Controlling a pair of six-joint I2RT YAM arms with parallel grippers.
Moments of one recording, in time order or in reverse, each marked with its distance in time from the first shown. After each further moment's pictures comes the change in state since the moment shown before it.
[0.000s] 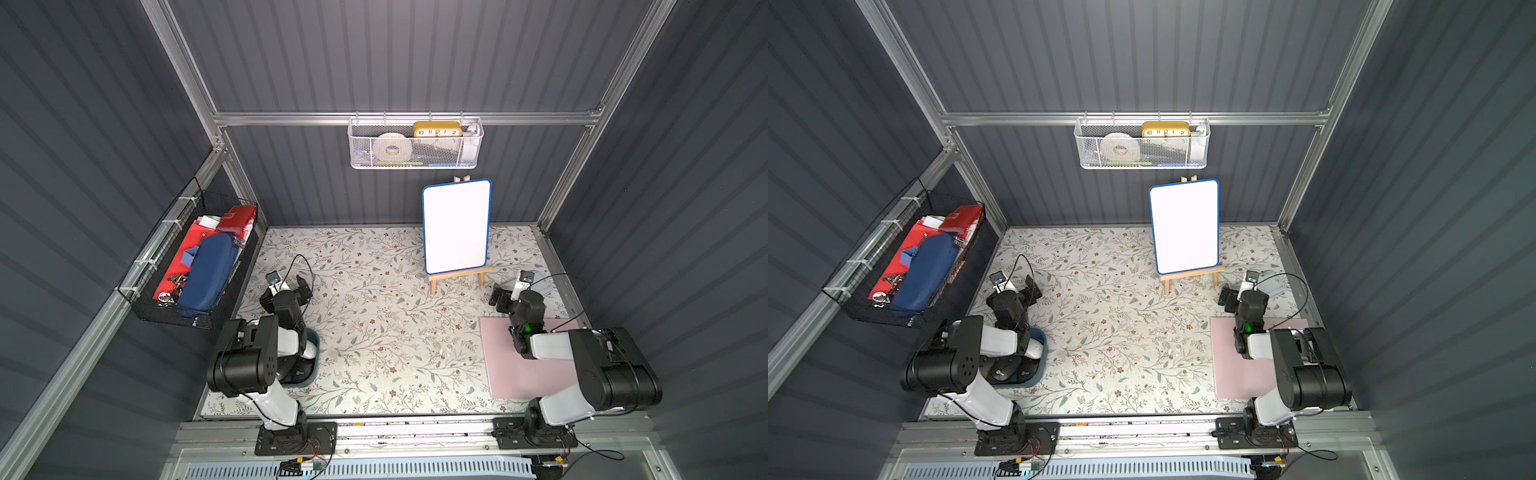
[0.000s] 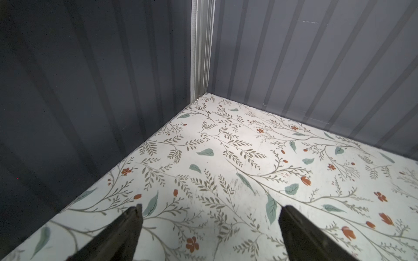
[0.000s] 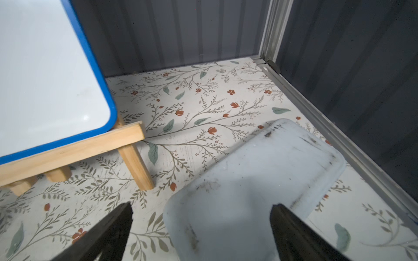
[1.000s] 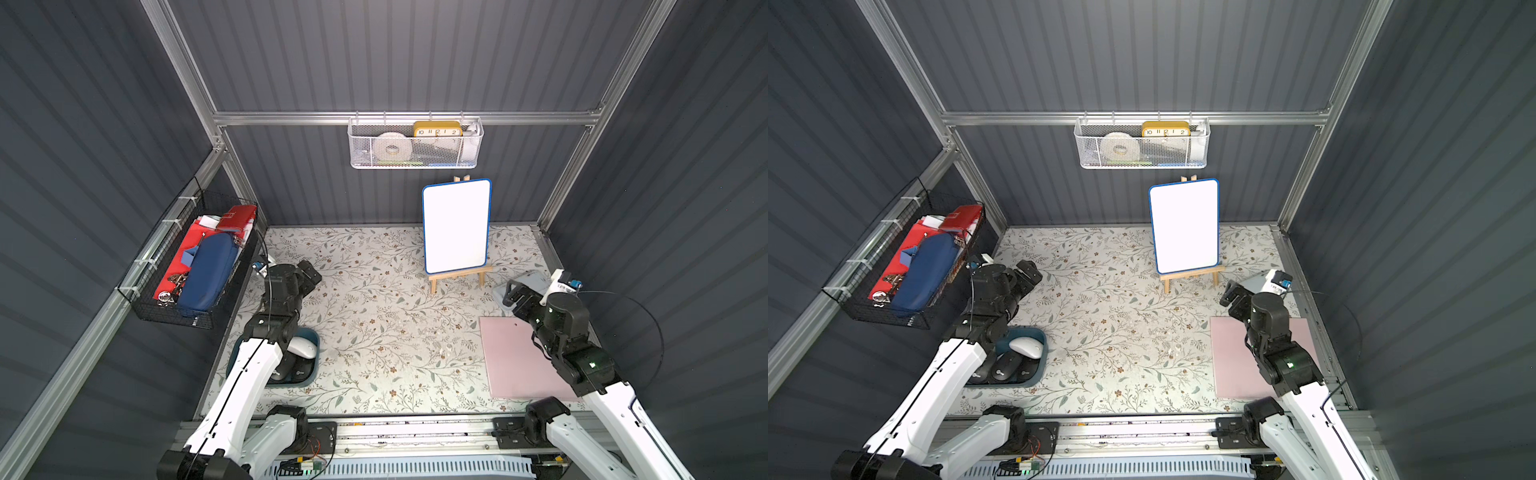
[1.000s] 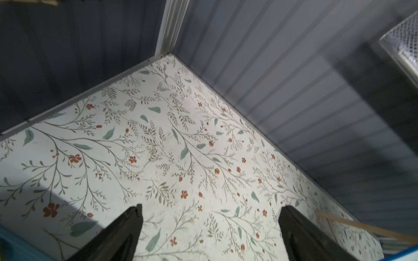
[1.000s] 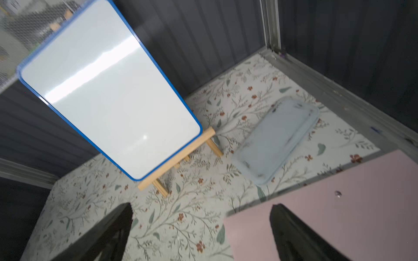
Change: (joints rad) left arm -0.174 -0.620 0.434 -1.359 0.064 -0.552; right arm 0.245 -0.840 0.373 -1.335 0.117 0.548
